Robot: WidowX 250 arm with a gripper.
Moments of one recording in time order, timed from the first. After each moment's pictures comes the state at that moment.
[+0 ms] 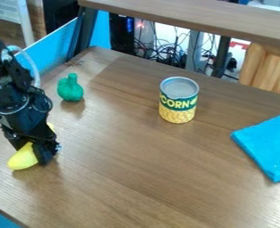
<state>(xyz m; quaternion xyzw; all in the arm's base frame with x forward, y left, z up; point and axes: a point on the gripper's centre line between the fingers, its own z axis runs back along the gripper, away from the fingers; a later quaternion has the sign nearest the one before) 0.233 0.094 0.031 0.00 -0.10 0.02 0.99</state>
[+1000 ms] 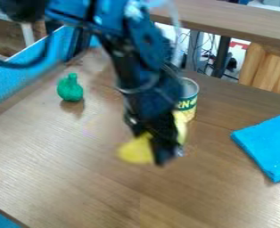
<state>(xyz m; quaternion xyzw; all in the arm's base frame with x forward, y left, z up) 0.251 -0.101 0.106 -0.07 -0.14 -0.26 0.95</state>
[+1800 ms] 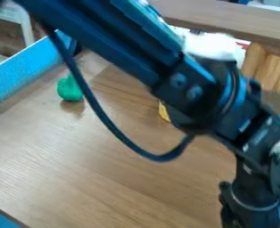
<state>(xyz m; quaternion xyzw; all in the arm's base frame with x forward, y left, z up) 0.225 -0.222 0.034 -0.07 -0.08 -0.36 0.93</state>
